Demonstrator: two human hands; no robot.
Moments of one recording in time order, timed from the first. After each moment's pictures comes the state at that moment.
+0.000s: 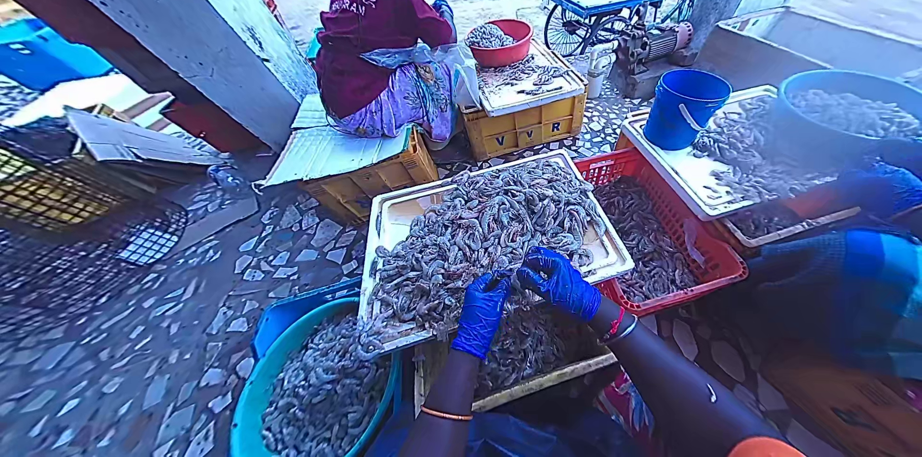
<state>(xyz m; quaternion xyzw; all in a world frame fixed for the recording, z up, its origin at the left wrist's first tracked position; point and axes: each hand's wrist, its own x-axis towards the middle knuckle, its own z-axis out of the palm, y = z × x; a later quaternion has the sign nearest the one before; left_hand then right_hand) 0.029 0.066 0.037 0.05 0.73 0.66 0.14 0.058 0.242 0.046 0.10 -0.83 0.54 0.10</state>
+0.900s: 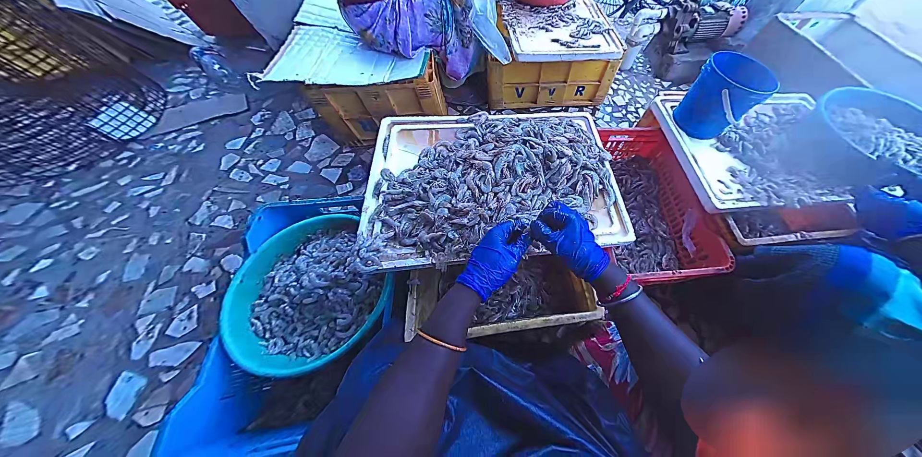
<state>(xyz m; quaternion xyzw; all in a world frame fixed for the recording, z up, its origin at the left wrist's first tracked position) 0.036 0.053 0.038 0.16 0.79 0.55 0.22 0.067 0.231 0.060 -0.03 -0.89 0.46 0.02</state>
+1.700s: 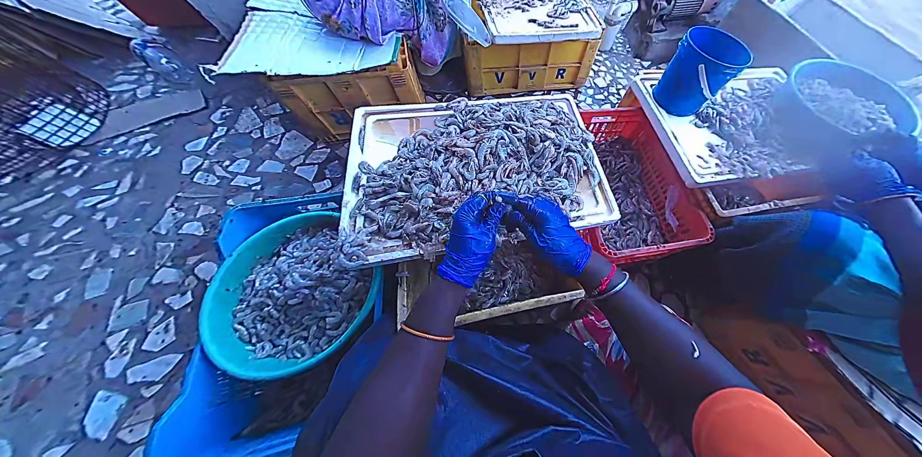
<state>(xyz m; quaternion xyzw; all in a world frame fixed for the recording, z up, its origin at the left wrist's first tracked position) 0.042 0.045 0.040 0.24 0.72 0.65 -0.01 0.087 0.211 0.061 0.08 -0.92 0.38 0.06</state>
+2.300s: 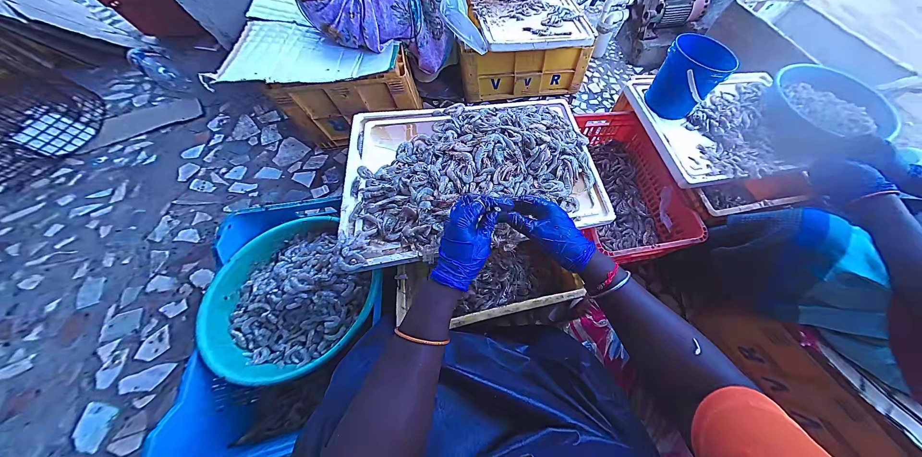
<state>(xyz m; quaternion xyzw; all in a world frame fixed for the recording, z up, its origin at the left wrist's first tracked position) 0.039 0.035 0.034 0.28 0.77 0.57 -0.06 0.090 0.212 0.079 -0.05 -0.84 0.54 -0.03</state>
